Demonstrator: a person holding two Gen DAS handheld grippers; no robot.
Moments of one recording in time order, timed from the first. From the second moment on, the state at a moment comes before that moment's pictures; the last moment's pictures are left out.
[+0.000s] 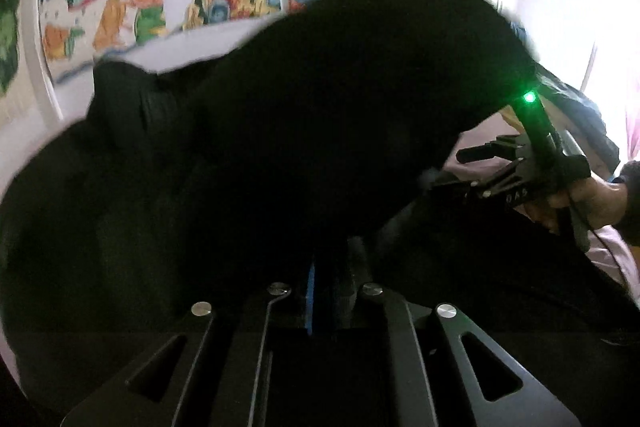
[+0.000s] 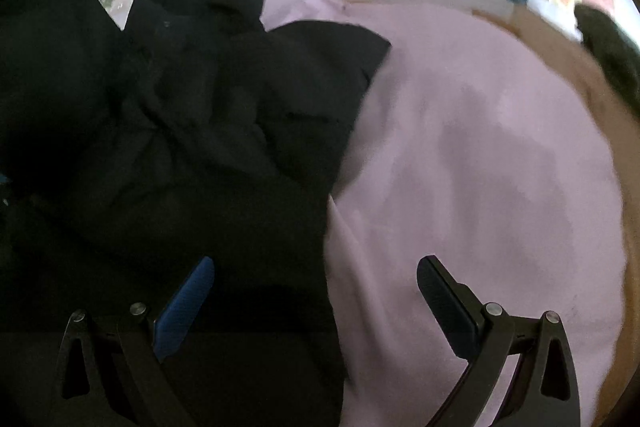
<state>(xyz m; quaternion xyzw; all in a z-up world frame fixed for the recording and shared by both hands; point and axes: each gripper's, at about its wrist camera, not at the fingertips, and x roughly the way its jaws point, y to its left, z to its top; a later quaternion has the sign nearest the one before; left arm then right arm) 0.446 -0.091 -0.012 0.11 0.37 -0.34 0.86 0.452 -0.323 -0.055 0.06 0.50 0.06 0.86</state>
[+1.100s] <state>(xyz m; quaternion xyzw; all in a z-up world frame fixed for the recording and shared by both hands) 0.475 0.159 0.017 -0.12 0.37 -0.01 0.92 0.480 -0.316 -0.018 0.19 0.45 0.11 0.87</state>
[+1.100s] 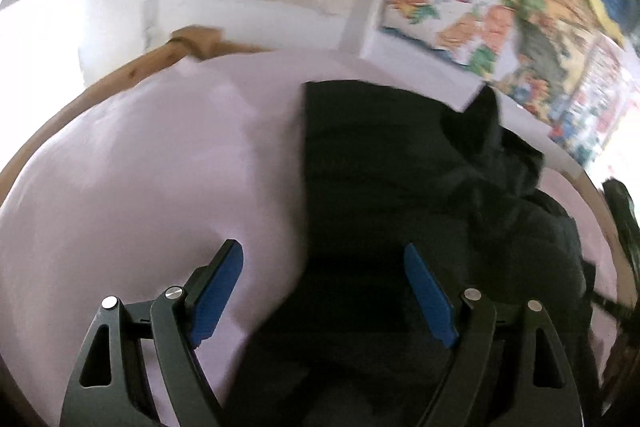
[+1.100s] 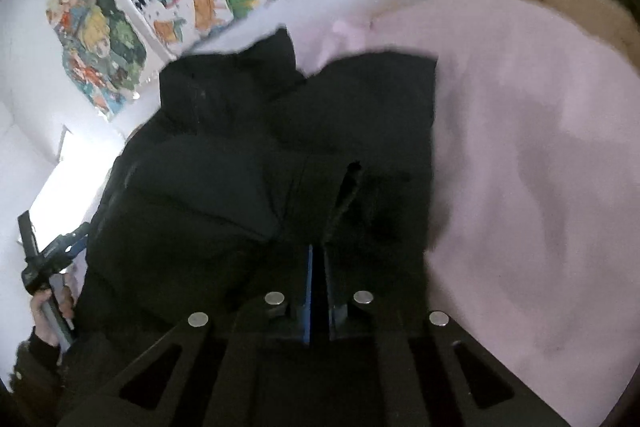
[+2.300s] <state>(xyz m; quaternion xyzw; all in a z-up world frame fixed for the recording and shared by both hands) 0.484 0.113 0.001 -0.02 0.36 -0.01 0.93 0.483 -0.328 -0.030 0.06 0.45 0.05 0.89</state>
